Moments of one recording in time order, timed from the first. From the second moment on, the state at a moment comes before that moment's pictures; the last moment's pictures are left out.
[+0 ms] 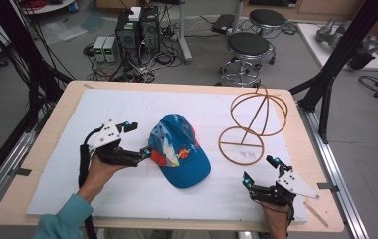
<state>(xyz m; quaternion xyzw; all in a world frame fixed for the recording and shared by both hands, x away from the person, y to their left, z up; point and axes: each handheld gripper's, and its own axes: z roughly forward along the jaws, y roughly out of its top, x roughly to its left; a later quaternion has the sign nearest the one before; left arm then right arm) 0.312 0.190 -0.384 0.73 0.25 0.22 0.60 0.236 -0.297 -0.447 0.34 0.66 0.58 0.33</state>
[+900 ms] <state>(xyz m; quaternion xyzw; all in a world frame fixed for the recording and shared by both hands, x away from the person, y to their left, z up) 0.266 0.273 -0.450 0.68 0.31 0.29 0.60 0.251 -0.215 -0.403 0.27 0.71 0.59 0.28</state>
